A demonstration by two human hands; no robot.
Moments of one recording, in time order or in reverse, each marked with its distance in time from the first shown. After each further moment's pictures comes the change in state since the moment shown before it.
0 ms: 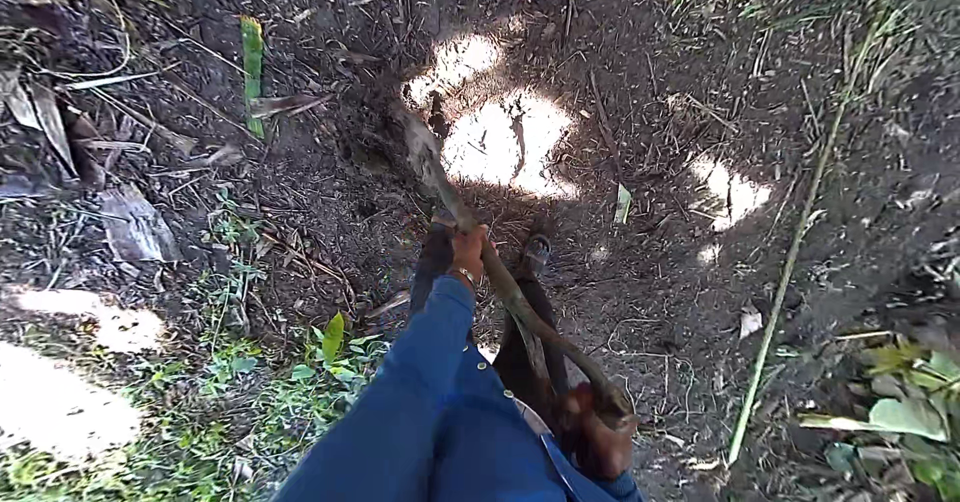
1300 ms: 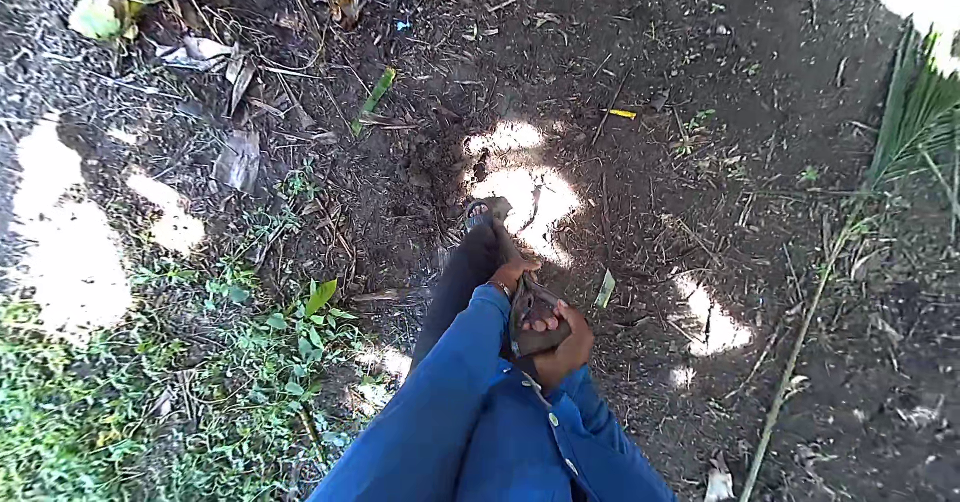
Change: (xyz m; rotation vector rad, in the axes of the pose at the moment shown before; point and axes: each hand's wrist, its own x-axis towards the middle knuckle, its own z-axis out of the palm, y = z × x) left_hand -0.131 -0.037 0.098 -0.002 -0.343 -0.035; right_hand 0.082 -0.136 0.028 0.403 -0.139 0.447
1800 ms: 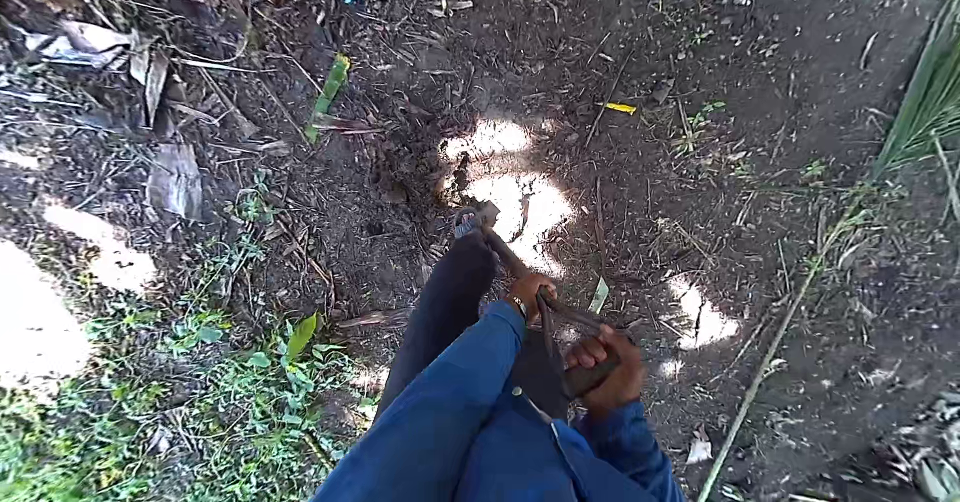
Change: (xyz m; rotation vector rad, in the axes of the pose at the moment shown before) left_hand 0.081 0.115 0.048 -0.074 -0.003 -0.143; right_hand 0.122 -0.086 0.078 -0.110 0.051 -0.052
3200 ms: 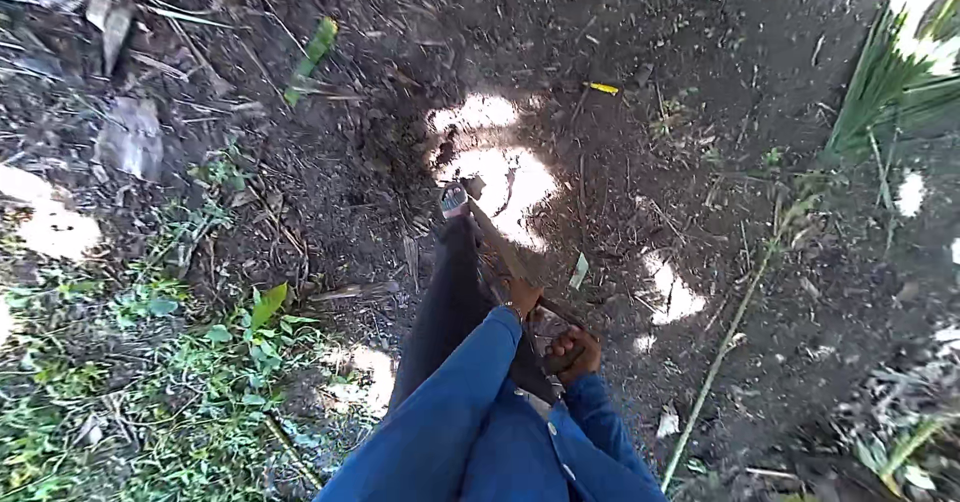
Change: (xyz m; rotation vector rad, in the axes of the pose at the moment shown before) left_hand 0.016 -0.162 -0.008 0.338 0.119 -0.040; right_hand 0.006 0.088 -0.214 -0.085 0.027 0.059
